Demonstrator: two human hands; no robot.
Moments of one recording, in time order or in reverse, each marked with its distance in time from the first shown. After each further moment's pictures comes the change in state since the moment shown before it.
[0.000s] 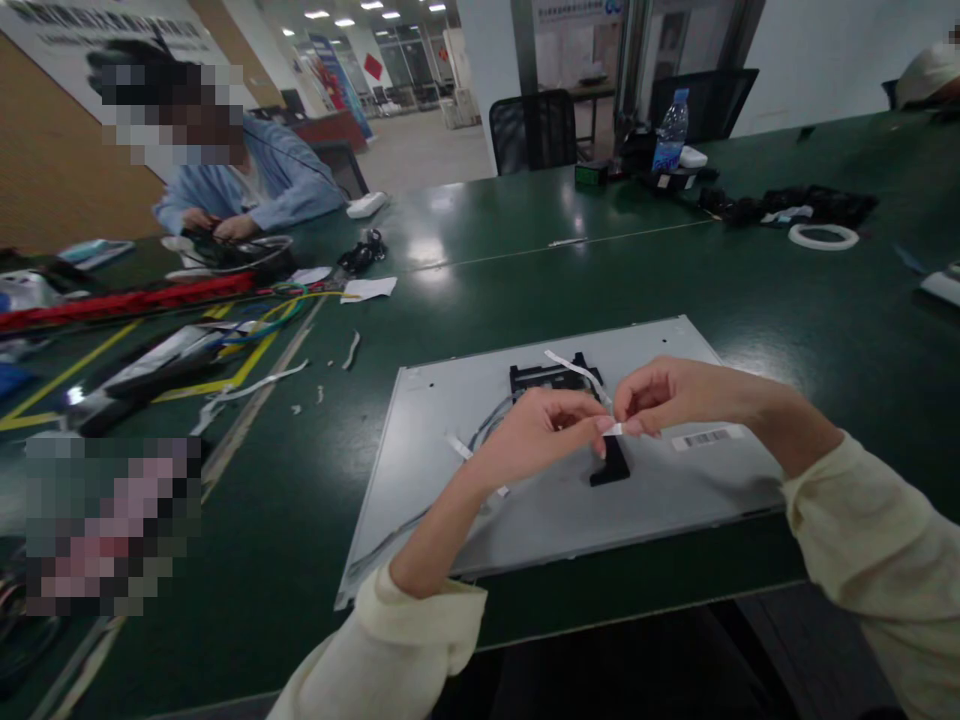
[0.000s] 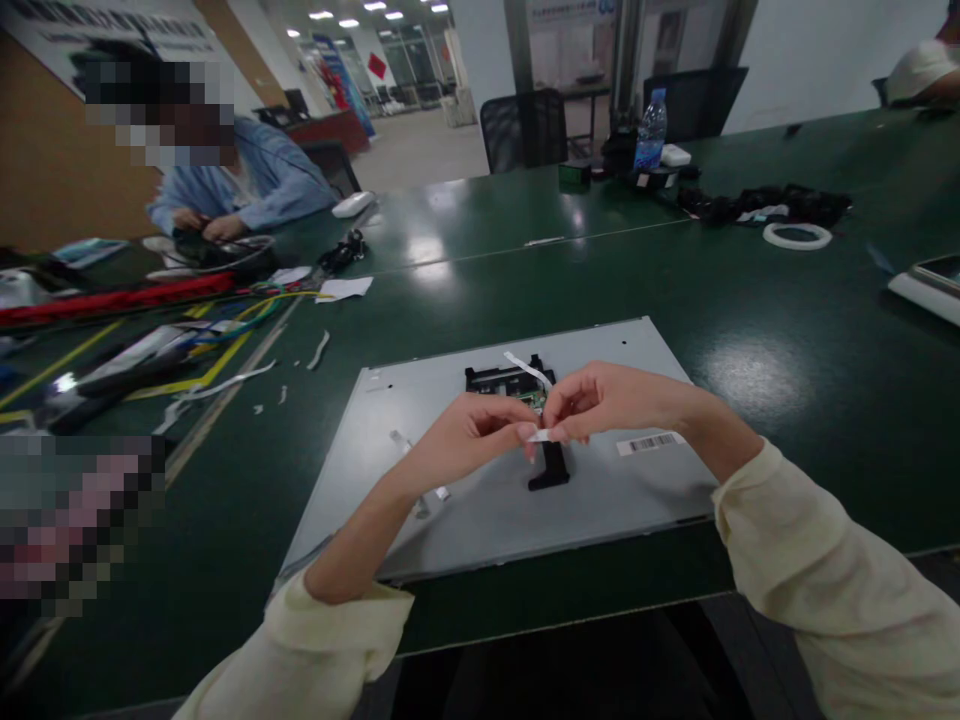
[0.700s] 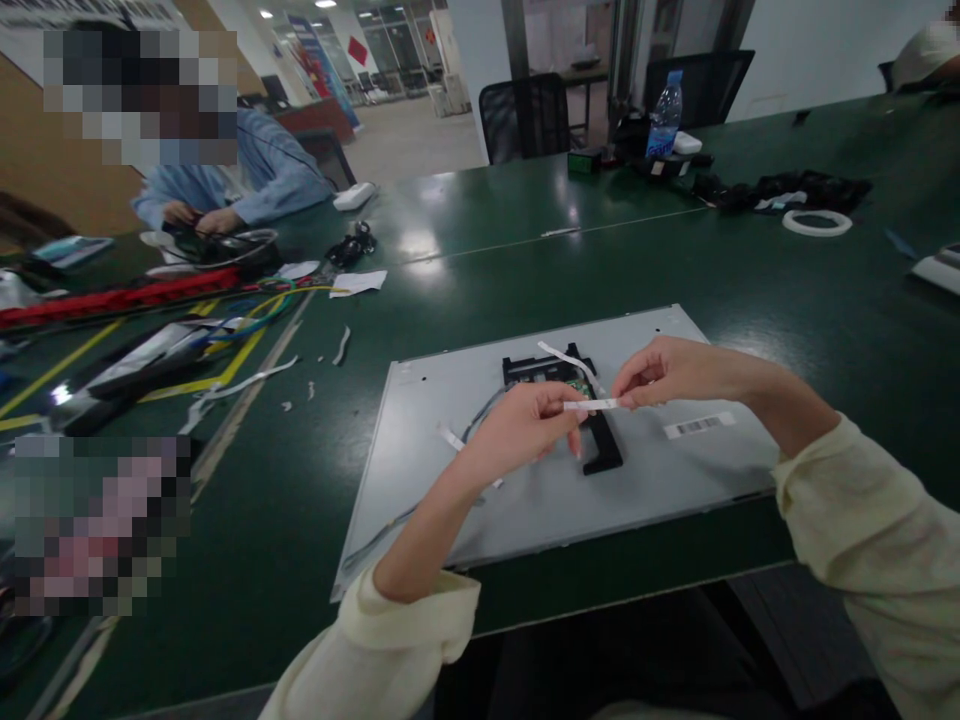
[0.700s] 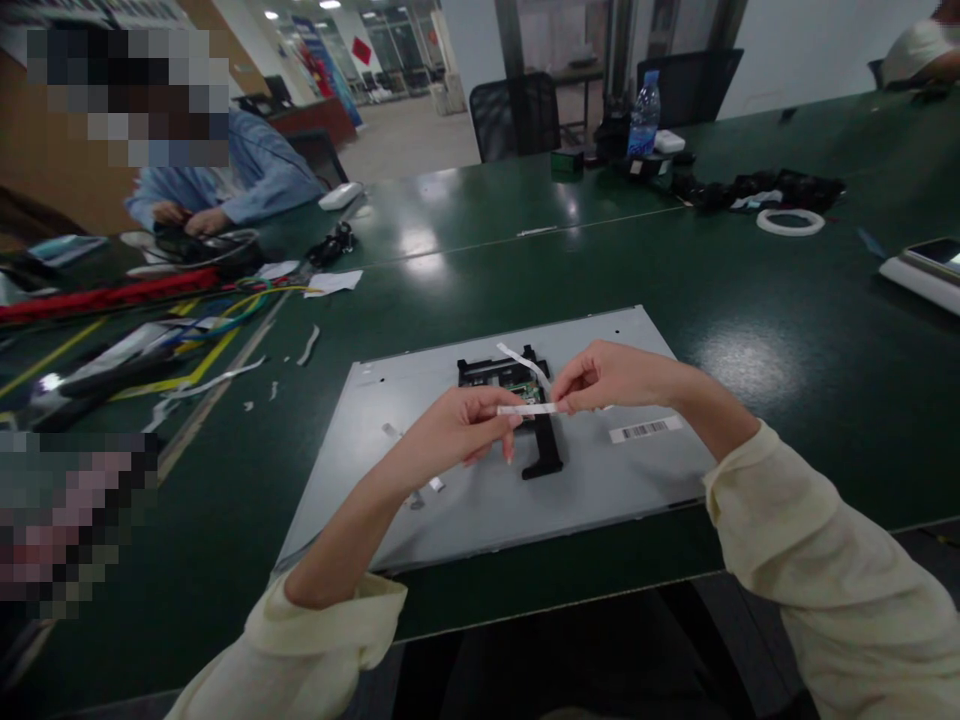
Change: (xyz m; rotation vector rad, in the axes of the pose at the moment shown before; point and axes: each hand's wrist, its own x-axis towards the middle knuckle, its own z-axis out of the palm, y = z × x) left_hand -0.003 0.002 0.001 0.040 0.038 -0.236; right_hand 0.003 0.012 -0.015 -0.187 0.133 0.051
